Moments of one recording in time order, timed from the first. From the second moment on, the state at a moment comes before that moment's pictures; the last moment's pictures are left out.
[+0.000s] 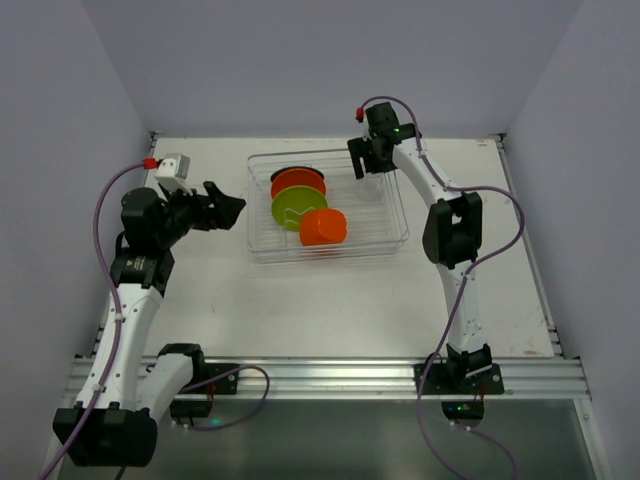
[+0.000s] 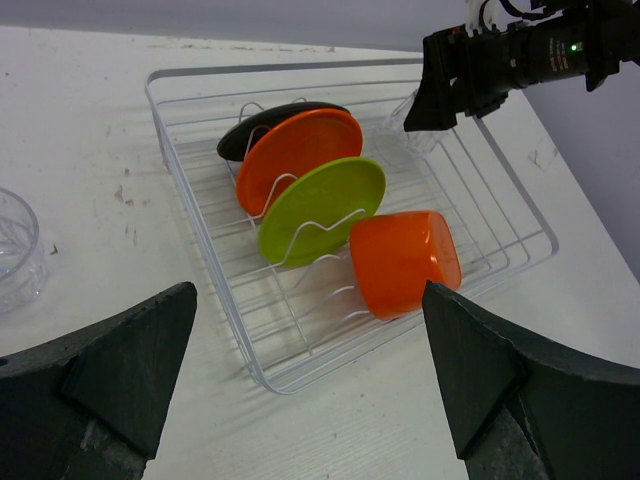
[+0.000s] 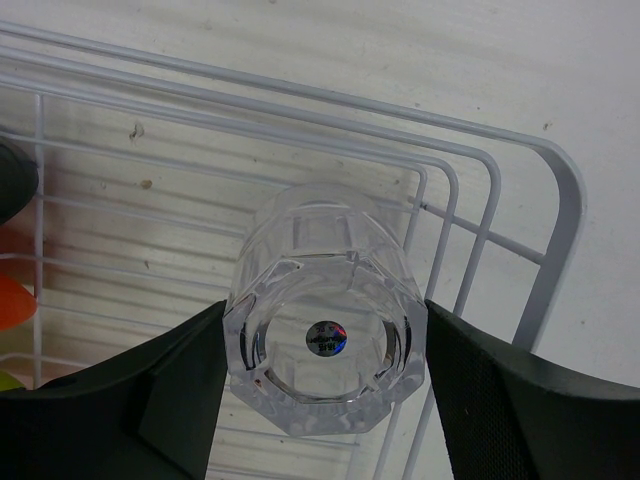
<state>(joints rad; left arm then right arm) 0.00 0.89 0.87 -0.22 0.46 -0.30 0.33 2.37 2.27 -0.86 0.06 0.03</state>
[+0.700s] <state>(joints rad) 0.00 0.89 0.87 -0.22 0.47 -0.30 0.33 2.37 2.27 -0.87 0.06 0.04</state>
